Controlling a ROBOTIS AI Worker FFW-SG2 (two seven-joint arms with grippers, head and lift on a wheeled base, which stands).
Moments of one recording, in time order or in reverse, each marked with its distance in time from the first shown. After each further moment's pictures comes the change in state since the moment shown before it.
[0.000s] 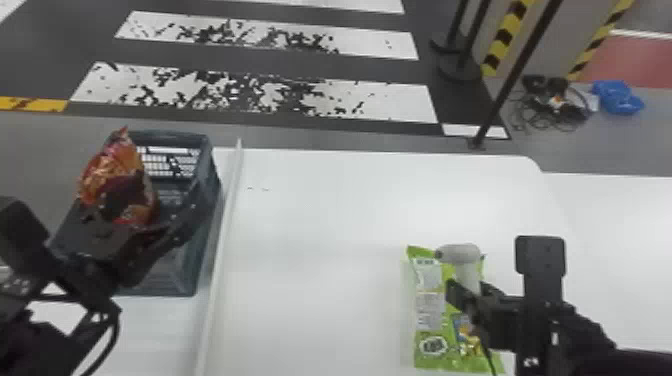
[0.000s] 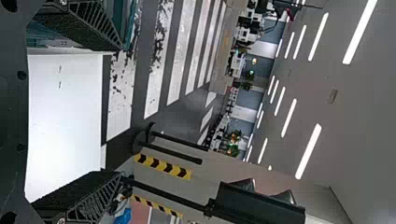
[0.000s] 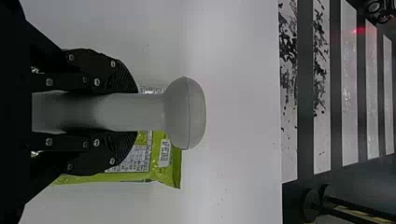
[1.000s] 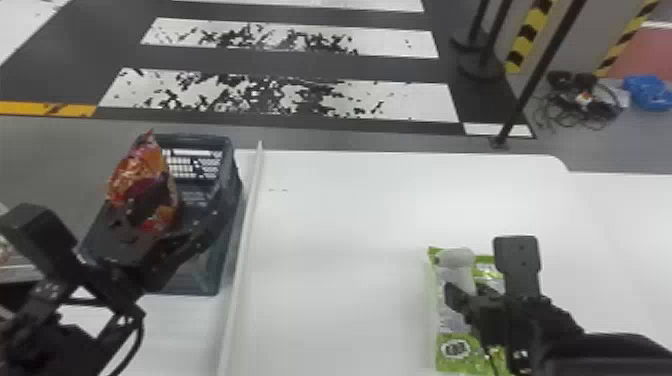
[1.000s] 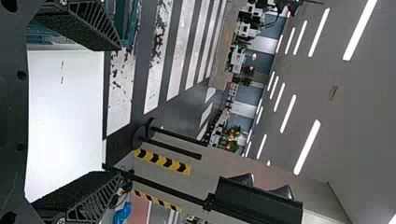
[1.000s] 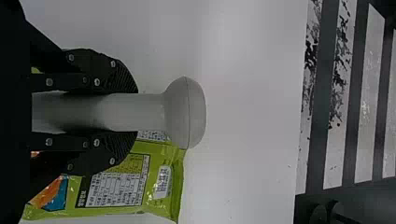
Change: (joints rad) left arm 0.019 0.004 0.009 0.000 0.010 -0.018 -0.027; right arm -0.088 0.000 0.087 0.191 0.093 -0.062 -0.006
